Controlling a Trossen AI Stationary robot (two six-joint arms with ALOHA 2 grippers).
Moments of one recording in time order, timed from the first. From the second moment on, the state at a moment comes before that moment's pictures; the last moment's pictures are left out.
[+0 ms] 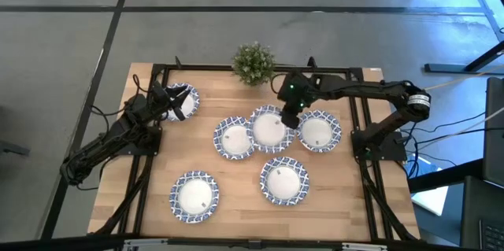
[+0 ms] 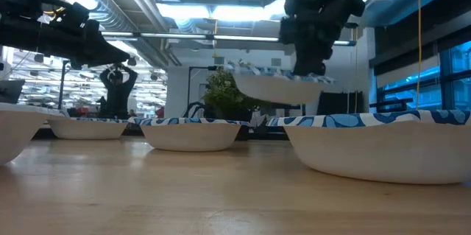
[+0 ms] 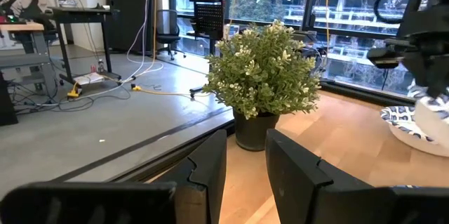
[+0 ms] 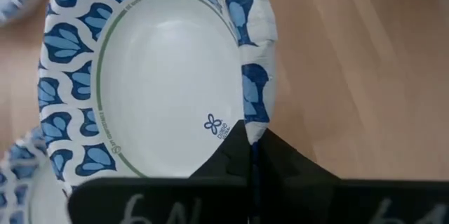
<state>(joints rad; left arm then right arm) 0.71 0.01 0.02 -0.03 -0.03 -0.07 -0.34 1.53 1.08 -0.57 -0.27 0.09</state>
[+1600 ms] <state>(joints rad) 0.71 0.01 0.02 -0.03 -0.04 -0.07 -0.24 1.98 1.47 -0.41 -0.31 0.23</state>
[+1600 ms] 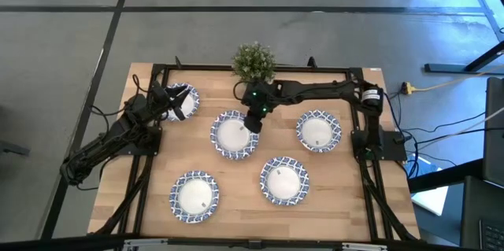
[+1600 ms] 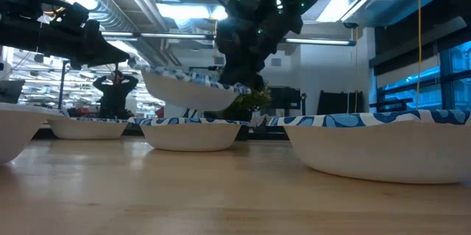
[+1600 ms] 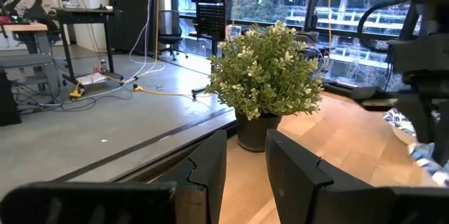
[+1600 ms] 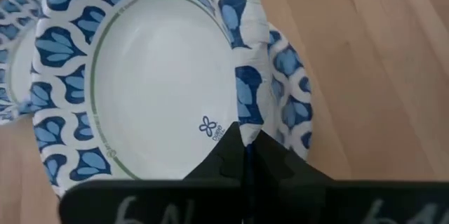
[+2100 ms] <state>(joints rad) 0.71 0.01 0.02 -0.03 -0.04 -0.07 -0.25 2.00 1.47 -0.43 -0.31 0.25</state>
